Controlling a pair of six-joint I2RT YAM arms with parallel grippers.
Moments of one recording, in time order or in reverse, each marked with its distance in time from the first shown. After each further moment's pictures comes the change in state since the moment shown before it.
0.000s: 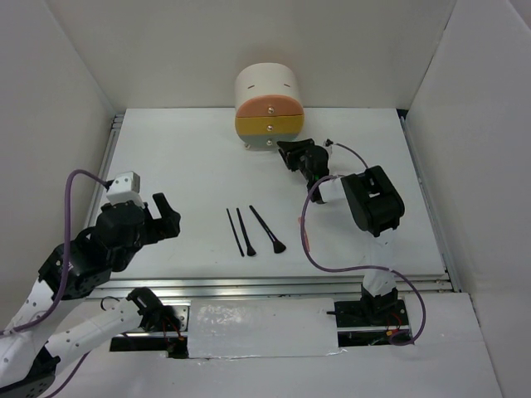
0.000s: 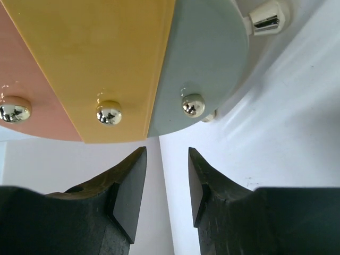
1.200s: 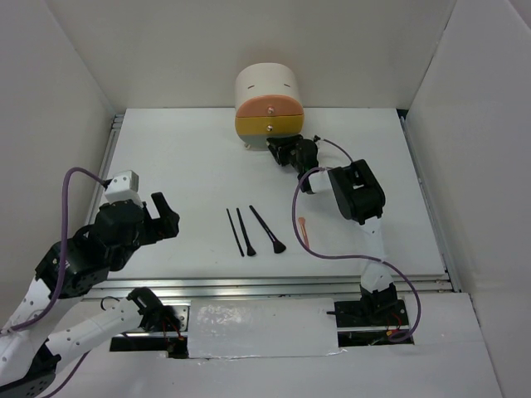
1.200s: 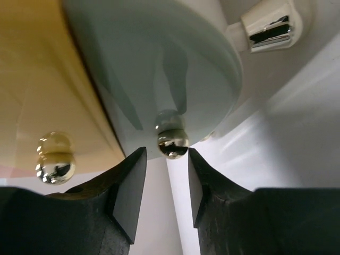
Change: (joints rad) left arm 0.000 0.020 0.044 -0.053 0.008 -0.026; right arm -0.003 0.237 0.262 -0.046 -0.094 0.084
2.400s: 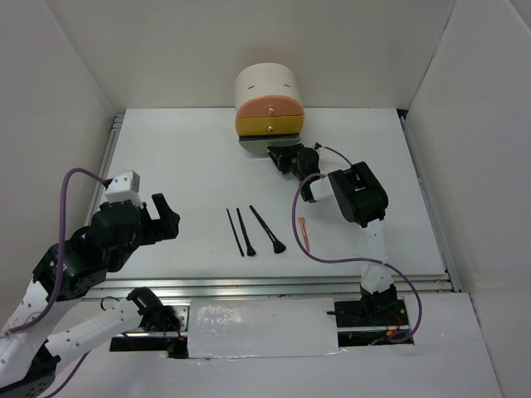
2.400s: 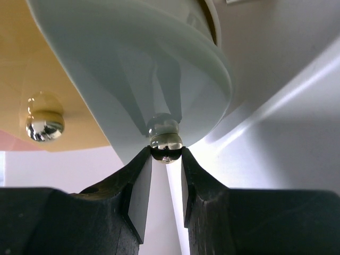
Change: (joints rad) left arm 0.000 -0.012 0.002 0.019 0.023 0.051; right arm 0.023 -0.048 -0.135 0.076 0.010 0.001
